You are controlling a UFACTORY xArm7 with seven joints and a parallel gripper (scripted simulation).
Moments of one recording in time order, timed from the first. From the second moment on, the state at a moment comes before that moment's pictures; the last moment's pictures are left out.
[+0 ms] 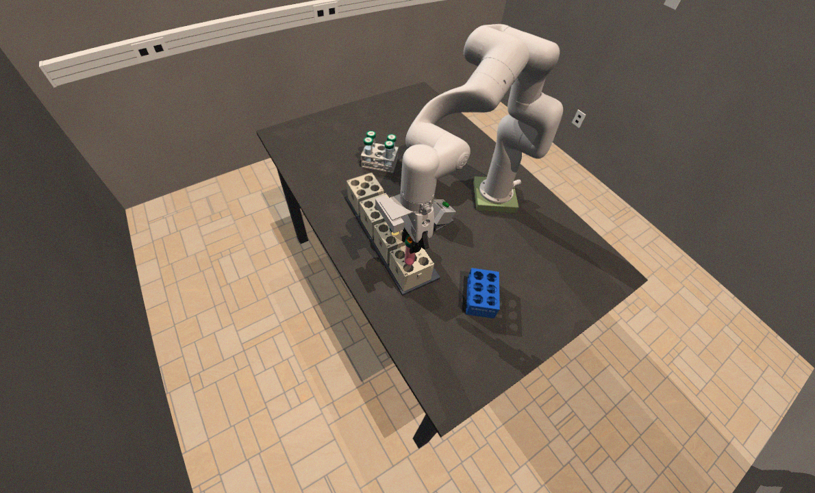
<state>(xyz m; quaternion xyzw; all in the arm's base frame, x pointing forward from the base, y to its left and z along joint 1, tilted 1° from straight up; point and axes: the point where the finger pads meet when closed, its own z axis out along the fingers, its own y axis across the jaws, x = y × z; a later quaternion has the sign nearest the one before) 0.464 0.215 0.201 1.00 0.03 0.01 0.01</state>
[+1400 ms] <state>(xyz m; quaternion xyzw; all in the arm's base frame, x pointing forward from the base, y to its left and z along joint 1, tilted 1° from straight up) 0.465 0.215 0.173 1.00 0.03 0.01 0.01</state>
